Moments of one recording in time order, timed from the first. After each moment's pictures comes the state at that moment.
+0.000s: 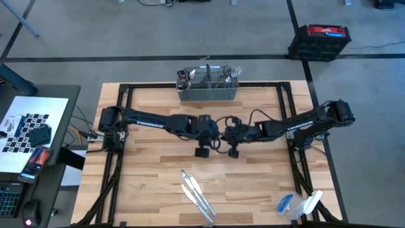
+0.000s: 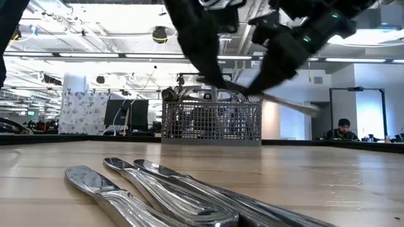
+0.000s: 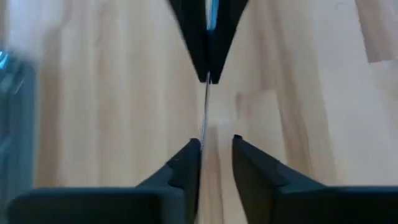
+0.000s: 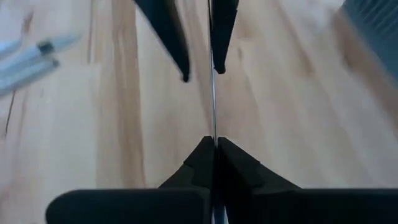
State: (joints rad) left arm -0.02 1.89 1.60 -0.77 -0.17 0.09; right arm 0.02 1.43 0.76 -0.01 0.22 0.07
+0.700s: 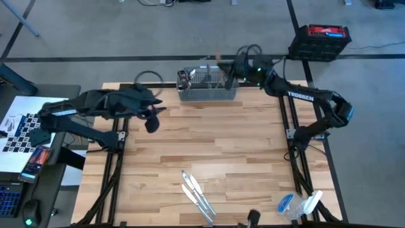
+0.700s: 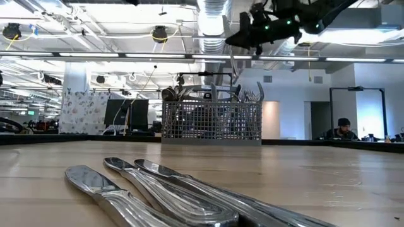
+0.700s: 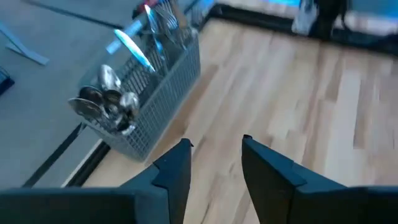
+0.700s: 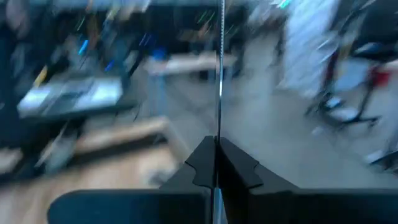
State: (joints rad) left arm 0.02 1.02 1.33 -0.92 -0.45 -0.22; right arm -0.63 1.48 1.05 0.48 -0.16 0.01
